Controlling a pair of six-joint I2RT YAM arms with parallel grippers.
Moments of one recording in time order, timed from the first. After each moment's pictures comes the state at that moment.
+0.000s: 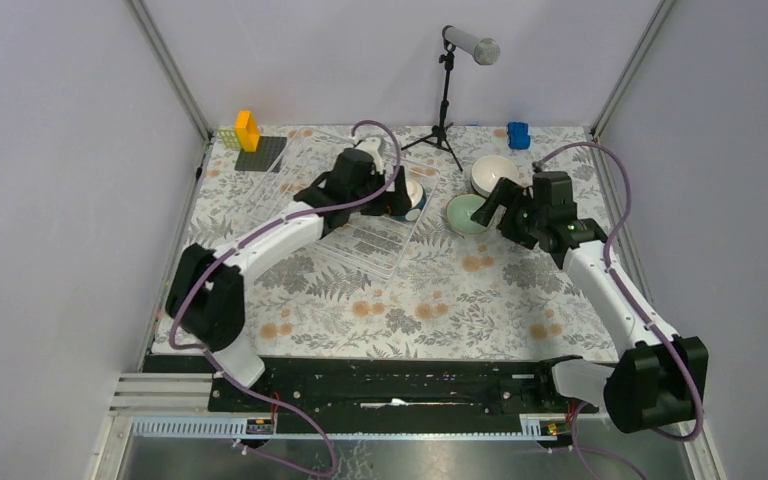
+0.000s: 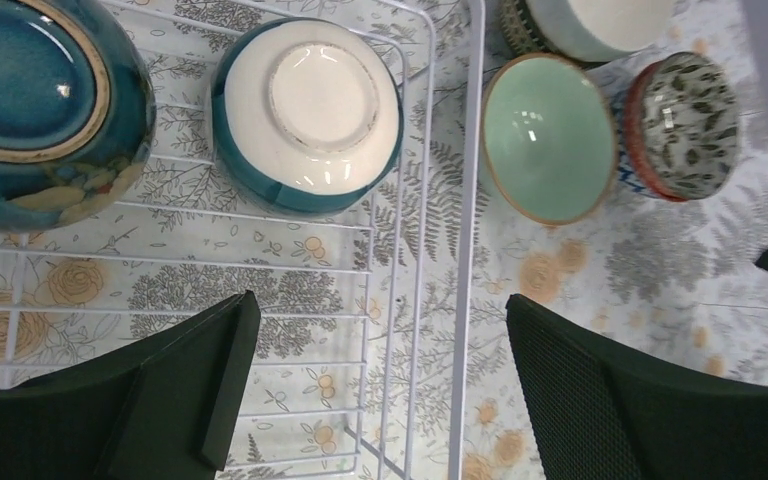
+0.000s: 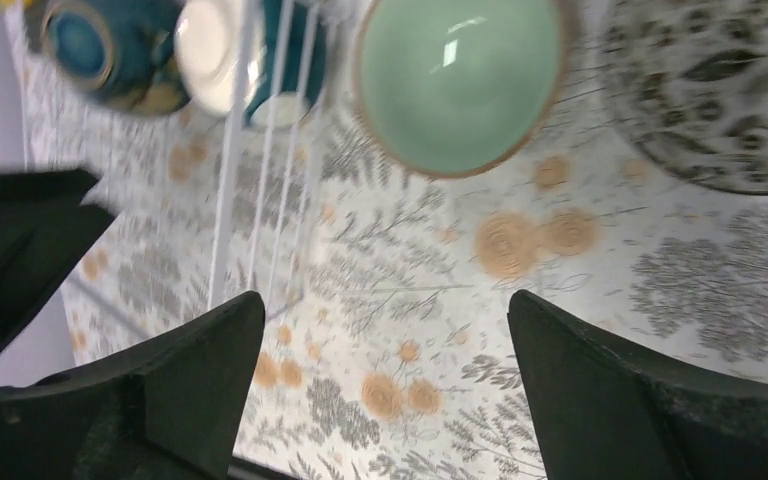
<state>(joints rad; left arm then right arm) -0.59 1.63 1.27 -0.22 0.06 -0.46 0.16 1.22 0.95 -0.47 -0.16 0.63</state>
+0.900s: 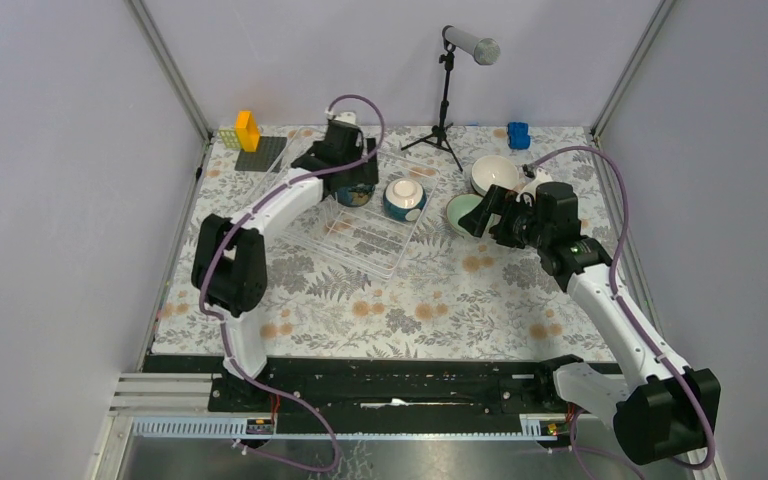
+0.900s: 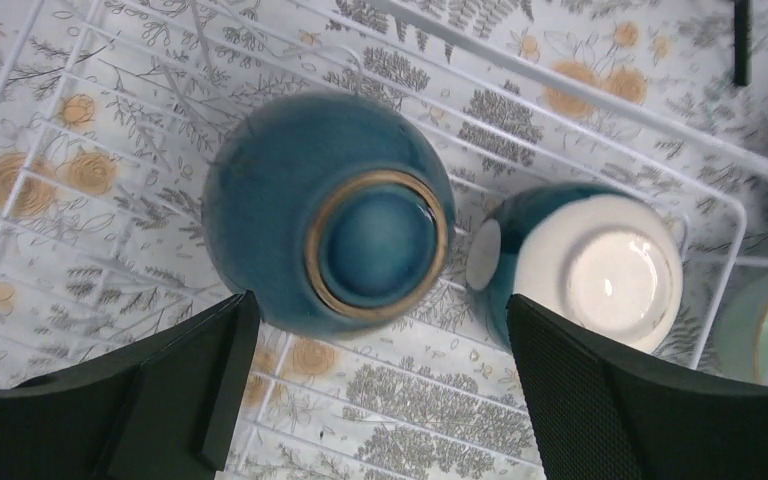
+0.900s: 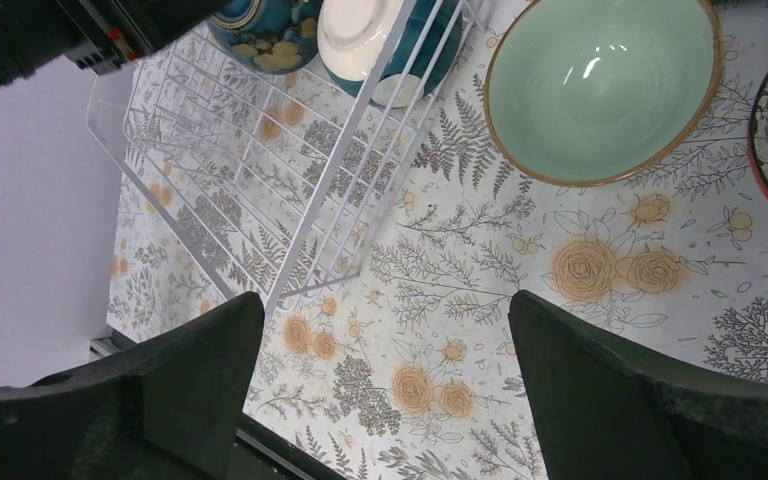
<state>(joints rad) -0.48 1.90 1.58 -0.40 -0.27 -0.35 0.24 1.06 0.85 -0.32 -0.31 0.56</state>
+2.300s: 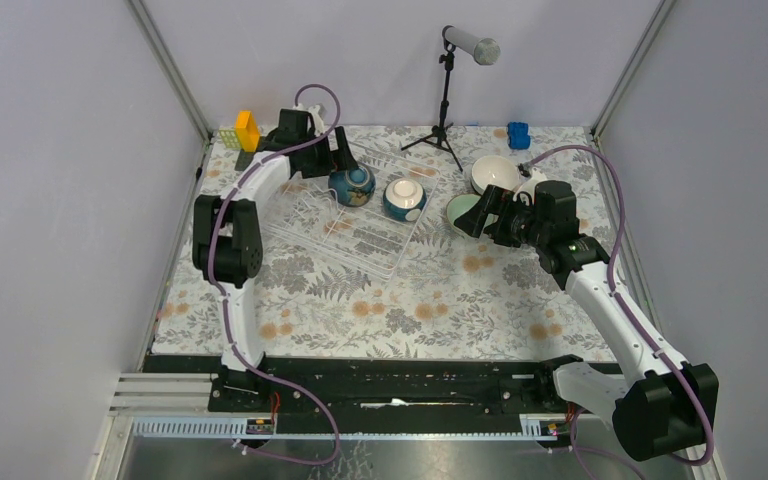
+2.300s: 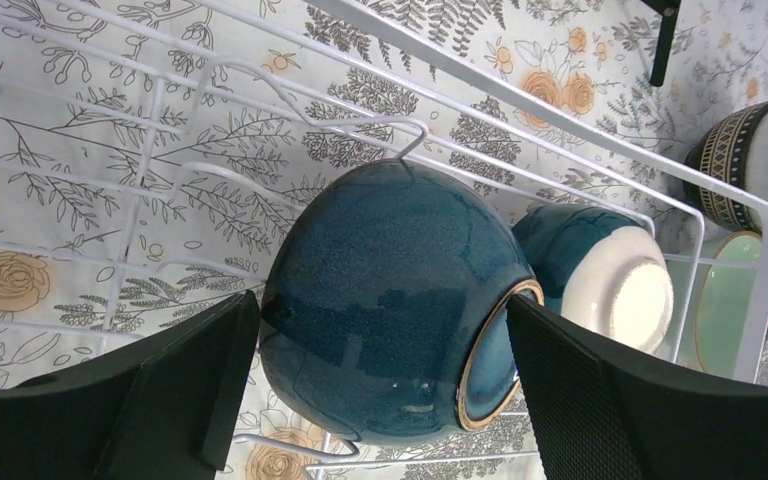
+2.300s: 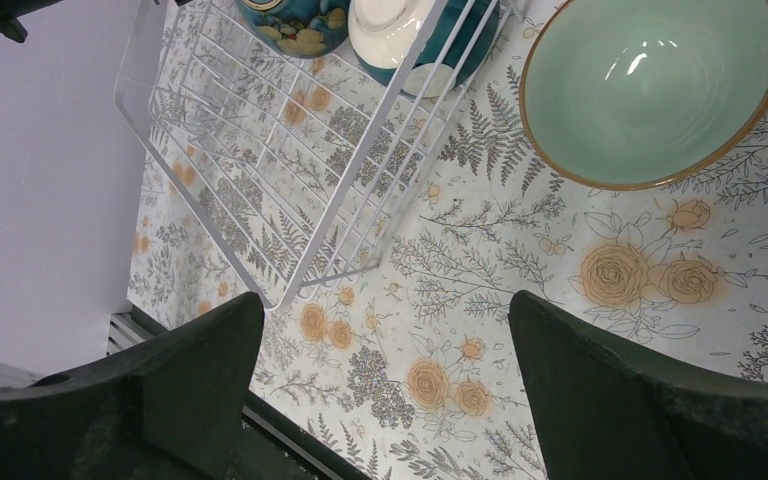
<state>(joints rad) -0.16 2.10 1.71 -0.34 0.37 -0.34 0.24 1.08 0.85 -0.29 -0.38 0.55</state>
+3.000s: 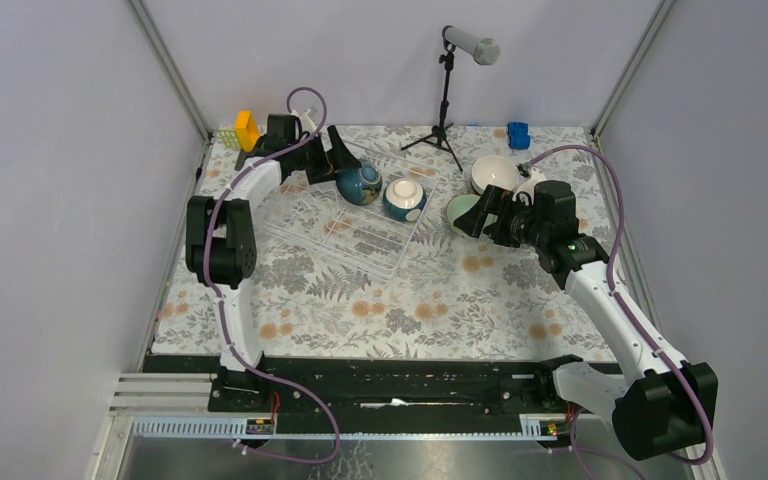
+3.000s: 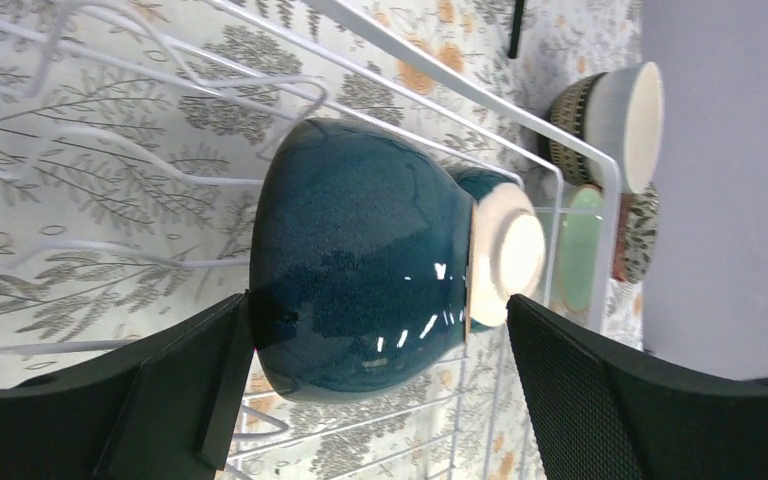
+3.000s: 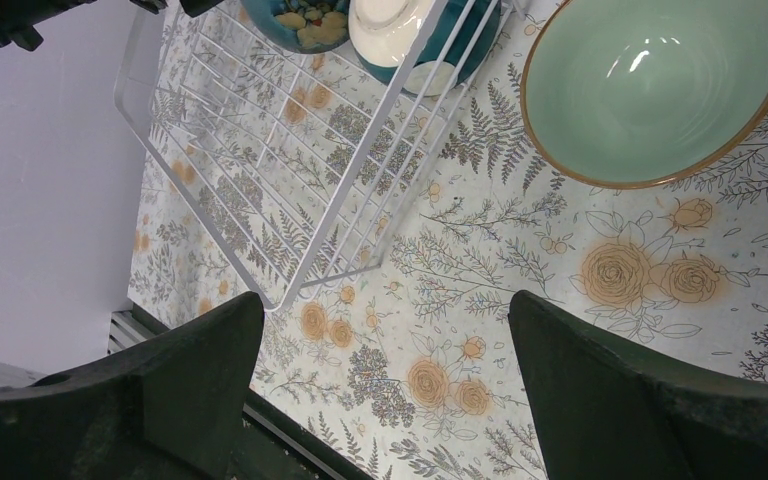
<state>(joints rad) -0.12 2.09 1.65 -0.27 0.64 -0.47 0.24 1.09 0.85 -0.29 -0.38 0.55</state>
